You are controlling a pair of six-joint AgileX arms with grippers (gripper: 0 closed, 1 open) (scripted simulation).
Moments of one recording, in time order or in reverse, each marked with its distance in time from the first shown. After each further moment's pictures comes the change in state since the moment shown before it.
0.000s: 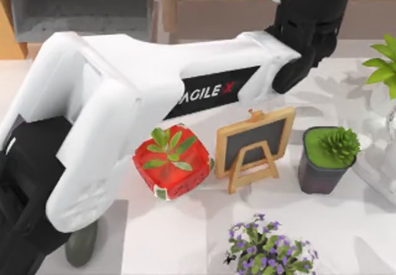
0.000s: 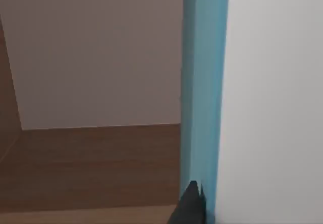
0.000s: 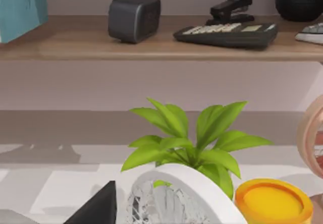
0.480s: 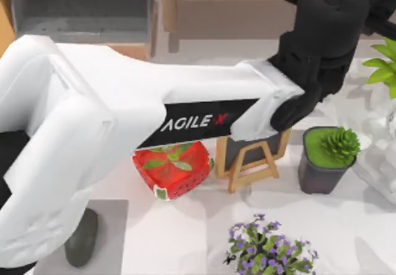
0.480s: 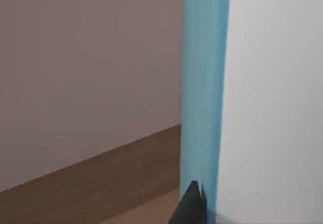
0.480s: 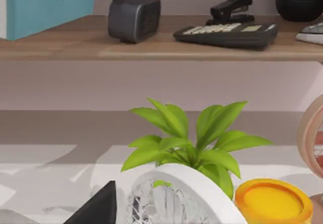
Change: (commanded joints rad) left arm -0.092 -0.182 -0.264 0.124 0.241 0.227; right arm 0.000 0.000 0.000 0.000 0.000 0.000
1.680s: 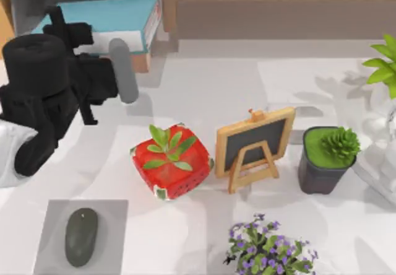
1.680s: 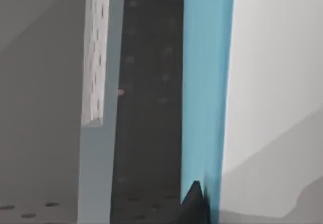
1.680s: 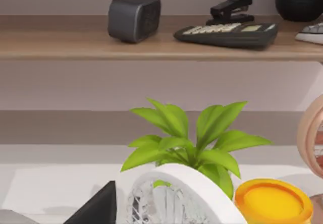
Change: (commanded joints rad) left arm 0.620 -0.554 -0.978 0.078 0.325 1.120; right arm 0.000 0.000 0.000 0.000 0.000 0.000
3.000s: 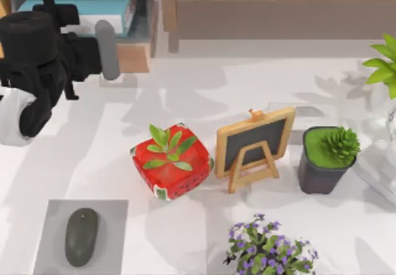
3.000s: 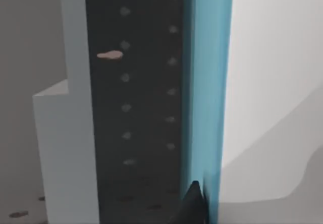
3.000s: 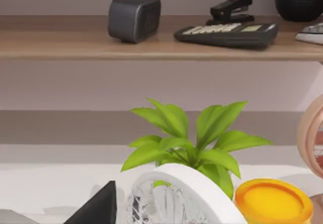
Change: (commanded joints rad) left arm 0.128 0.232 0.192 0.045 0.049 0.121; right arm 0.000 0.000 0.000 0.000 0.000 0.000
